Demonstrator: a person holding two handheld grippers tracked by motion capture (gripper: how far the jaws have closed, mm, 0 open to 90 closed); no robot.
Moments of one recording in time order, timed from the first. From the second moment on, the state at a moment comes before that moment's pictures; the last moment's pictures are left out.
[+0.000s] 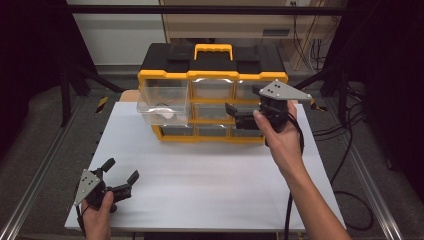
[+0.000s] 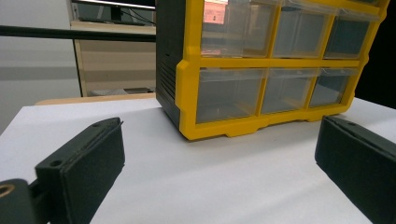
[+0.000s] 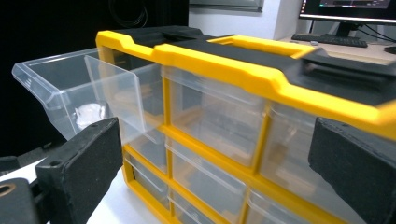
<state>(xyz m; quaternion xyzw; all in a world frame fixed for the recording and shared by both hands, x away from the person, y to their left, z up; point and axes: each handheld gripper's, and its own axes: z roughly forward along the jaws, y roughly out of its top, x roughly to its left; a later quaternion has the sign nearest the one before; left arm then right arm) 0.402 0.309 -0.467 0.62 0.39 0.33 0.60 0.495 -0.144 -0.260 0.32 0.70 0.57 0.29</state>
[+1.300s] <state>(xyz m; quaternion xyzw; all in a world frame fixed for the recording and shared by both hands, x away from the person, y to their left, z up) 0.400 0.307 -0.467 0.62 0.38 0.33 0.60 0.463 -0.277 -0.406 0.44 0.66 0.53 0.29</state>
